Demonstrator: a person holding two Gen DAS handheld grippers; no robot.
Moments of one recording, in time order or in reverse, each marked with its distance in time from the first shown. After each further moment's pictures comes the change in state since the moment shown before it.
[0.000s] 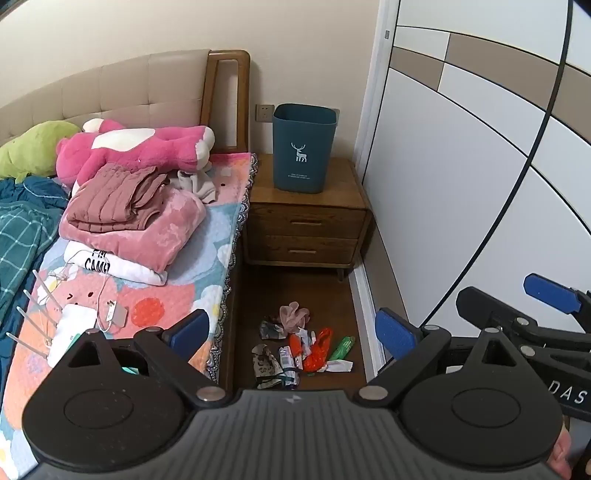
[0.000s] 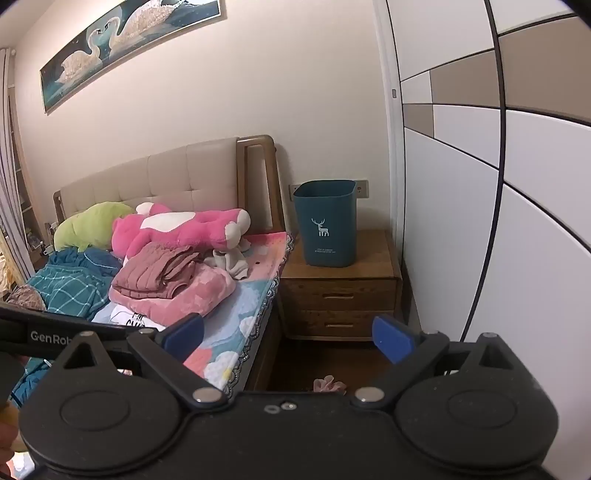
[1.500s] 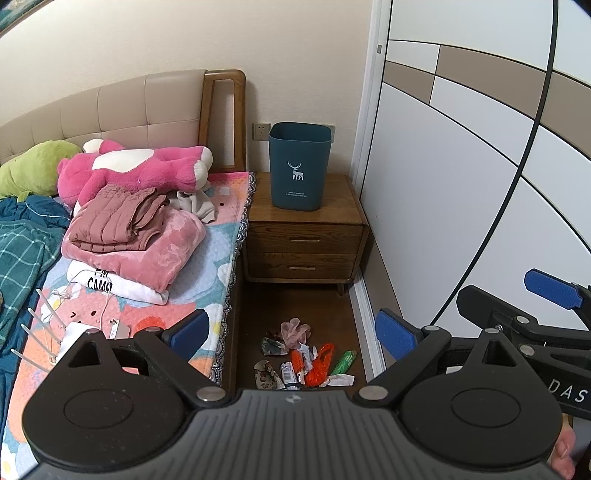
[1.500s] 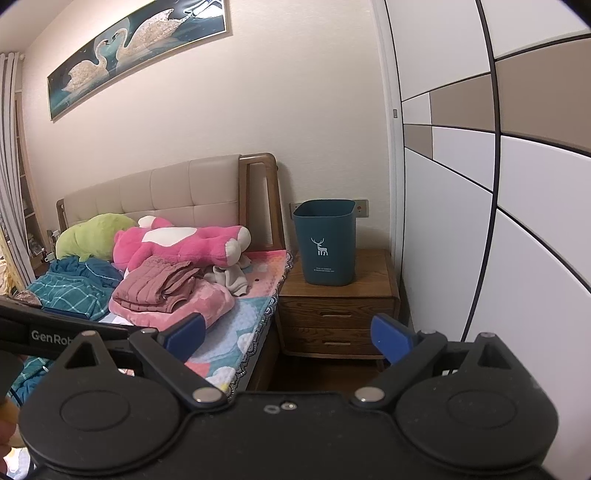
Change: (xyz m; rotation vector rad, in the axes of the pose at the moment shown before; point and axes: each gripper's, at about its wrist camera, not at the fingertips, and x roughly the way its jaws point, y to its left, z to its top) left arm -0.014 -0.010 0.002 0.040 -0.070 0.021; right arm -0.007 -0.006 0.008 -0.014 -0.056 0.017
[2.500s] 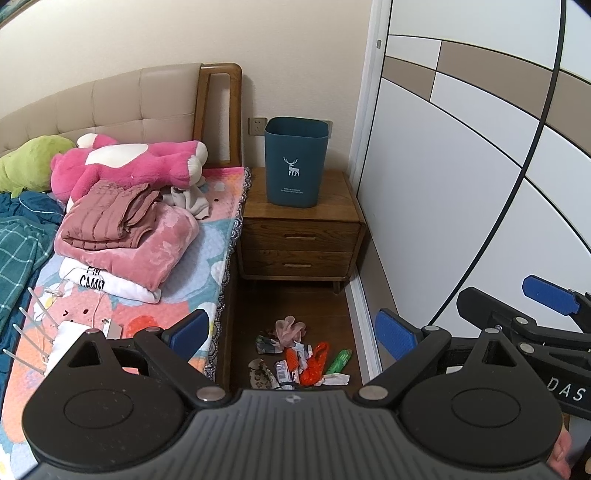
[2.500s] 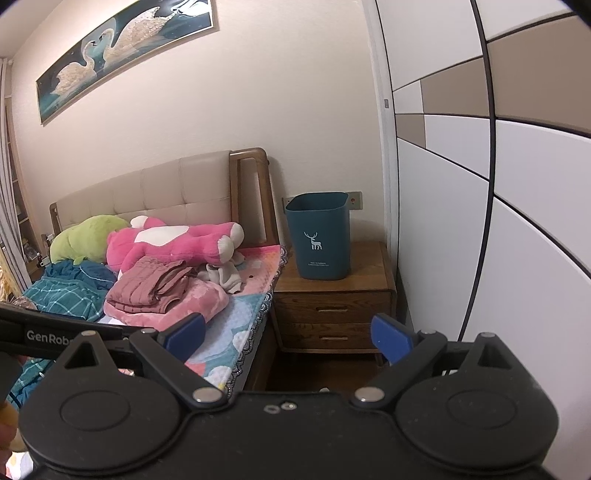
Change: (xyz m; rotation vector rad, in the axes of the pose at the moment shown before) left arm 0.015 -0.005 0.005 -0.001 0.020 -0.018; right arm 0.004 -0.013 -0.006 0.030 0.010 -0.013
